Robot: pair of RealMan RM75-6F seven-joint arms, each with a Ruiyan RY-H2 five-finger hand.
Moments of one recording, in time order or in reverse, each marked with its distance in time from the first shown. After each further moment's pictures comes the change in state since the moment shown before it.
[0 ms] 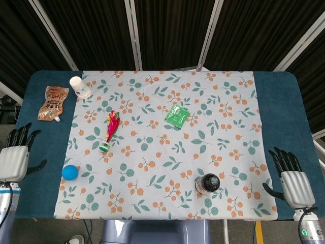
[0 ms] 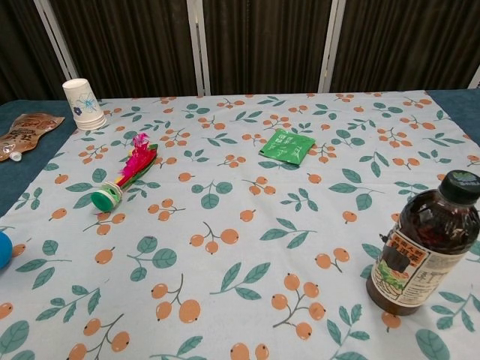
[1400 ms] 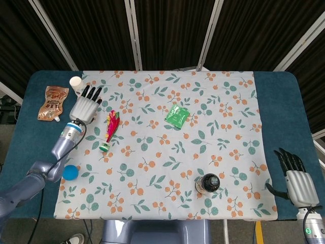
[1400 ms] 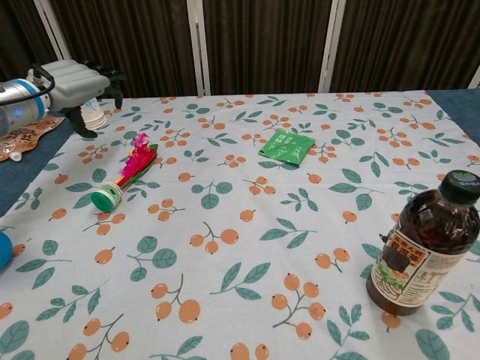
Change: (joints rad) left arm -0.675 -0.530 0.012 1.067 0.064 -0.554 -0.036; right arm 0.002 0.037 0.012 -0.044 0.088 -0.060 0.055
